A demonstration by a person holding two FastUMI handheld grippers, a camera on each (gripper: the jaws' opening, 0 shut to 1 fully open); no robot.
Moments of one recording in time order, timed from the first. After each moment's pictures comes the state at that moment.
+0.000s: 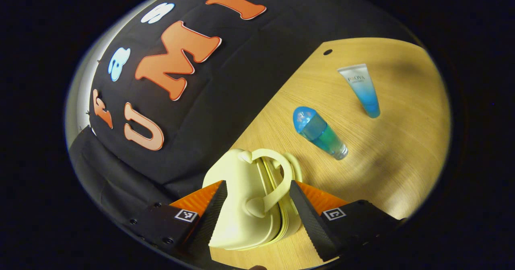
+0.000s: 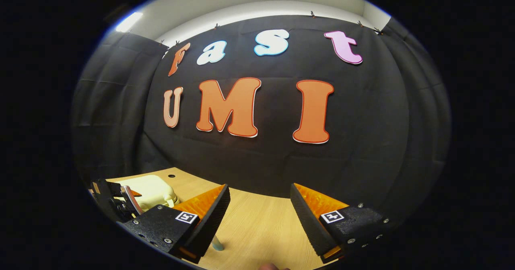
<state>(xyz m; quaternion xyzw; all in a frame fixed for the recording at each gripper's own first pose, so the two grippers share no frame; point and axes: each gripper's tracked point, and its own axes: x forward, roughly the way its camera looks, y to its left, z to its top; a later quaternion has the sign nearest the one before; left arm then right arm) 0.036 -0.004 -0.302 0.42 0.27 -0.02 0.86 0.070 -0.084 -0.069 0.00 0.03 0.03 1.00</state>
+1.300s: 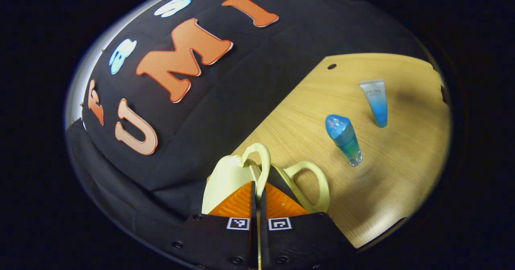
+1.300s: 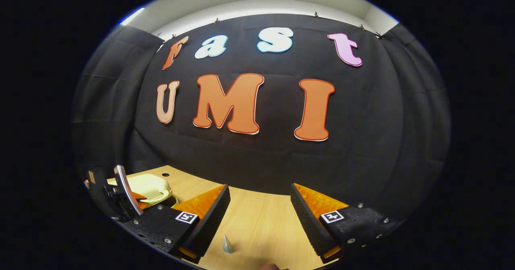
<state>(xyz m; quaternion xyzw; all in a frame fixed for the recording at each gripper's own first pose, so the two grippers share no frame) 0.067 0.038 -0.262 0.35 0.24 -0.07 0.90 0.074 -0.039 -0.070 -0.02 0.05 -0.02 1.00</state>
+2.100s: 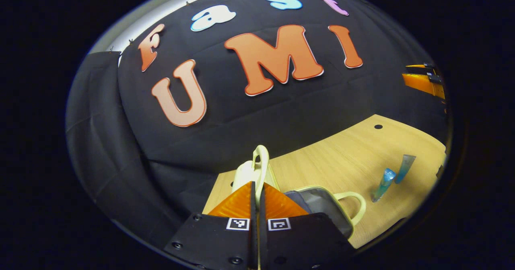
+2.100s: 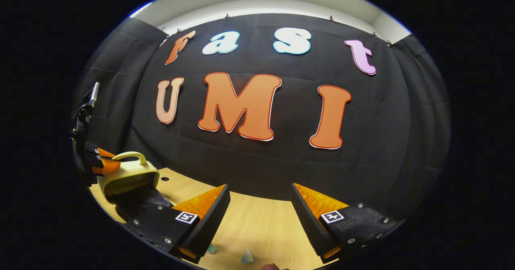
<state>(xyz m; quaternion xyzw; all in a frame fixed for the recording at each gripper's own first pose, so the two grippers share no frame) 0.094 0.205 -0.142 0.15 0.18 0.01 0.97 0.113 0.034 -0.051 -0.03 0.04 -0.02 1.00</state>
